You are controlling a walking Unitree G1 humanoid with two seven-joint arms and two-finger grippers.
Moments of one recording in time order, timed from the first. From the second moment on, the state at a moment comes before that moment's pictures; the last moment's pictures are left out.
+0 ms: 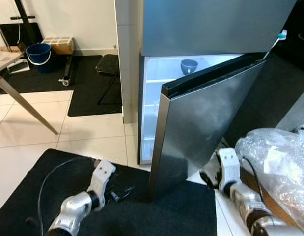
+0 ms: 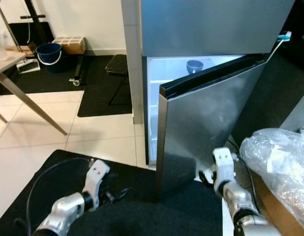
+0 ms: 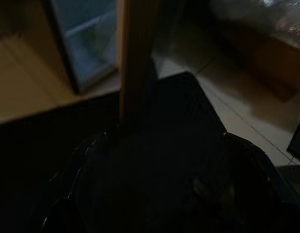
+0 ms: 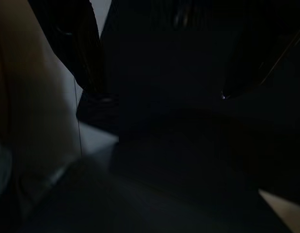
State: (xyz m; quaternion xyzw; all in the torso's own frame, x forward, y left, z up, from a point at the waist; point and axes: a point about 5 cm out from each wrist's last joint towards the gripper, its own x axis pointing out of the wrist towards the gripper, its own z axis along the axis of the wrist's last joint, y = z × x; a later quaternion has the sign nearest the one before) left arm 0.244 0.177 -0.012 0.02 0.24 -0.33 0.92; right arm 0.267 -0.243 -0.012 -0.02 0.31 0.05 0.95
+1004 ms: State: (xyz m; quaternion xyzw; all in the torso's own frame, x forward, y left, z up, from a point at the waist) left arm 0.118 0.214 -0.101 -0.09 0.50 0.00 0.86; right arm 0.149 -0.235 -0.089 0.01 0.51 -0.01 0.86
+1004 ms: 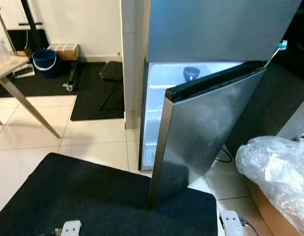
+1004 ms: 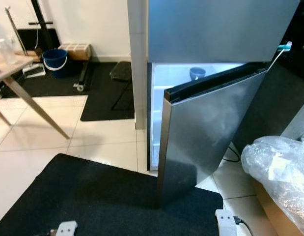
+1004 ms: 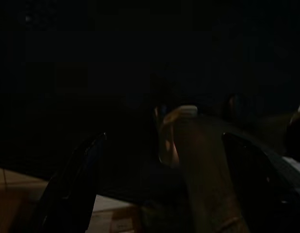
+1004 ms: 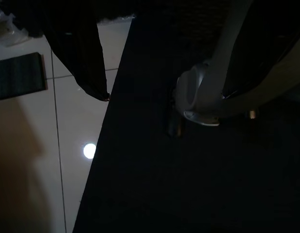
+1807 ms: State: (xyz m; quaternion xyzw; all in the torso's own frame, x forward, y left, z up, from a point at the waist) left arm 0.132 0.206 -0.099 -0.10 0.49 -0.01 0.87; right arm 0.140 -0.242 -0.091 0.01 0.52 -0.04 0.85
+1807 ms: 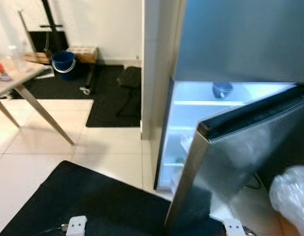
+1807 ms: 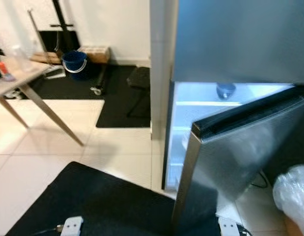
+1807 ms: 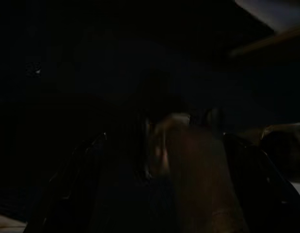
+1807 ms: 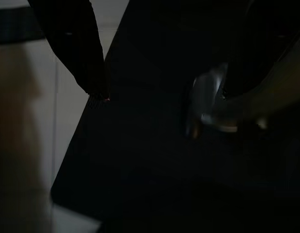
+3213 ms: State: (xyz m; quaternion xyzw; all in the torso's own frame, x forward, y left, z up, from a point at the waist) left arm 0.154 0.194 -0.091 -0.11 0.44 -0.04 0.89; right arm 0.176 -0.293 -0.055 0.03 0.40 -0.12 0.91
